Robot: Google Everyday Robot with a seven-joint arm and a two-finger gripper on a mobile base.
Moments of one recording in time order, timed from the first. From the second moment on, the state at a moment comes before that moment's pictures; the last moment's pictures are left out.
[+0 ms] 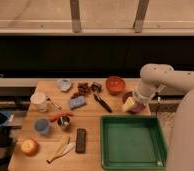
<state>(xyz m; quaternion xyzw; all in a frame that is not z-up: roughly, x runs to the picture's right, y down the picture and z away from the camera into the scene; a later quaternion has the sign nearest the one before) 0.228 0.098 0.772 -0.30 0.13 0.58 0.75</state>
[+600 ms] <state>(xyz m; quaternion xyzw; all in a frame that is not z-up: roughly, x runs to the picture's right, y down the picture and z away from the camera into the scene) 0.224 0.082 0.773 -0.28 0.10 0.57 0.76</state>
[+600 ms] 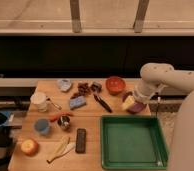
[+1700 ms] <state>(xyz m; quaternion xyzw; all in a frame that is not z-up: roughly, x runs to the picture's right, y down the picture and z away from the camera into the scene) 0.048 -0.049 0.795 -0.23 -0.07 0.44 0.86</state>
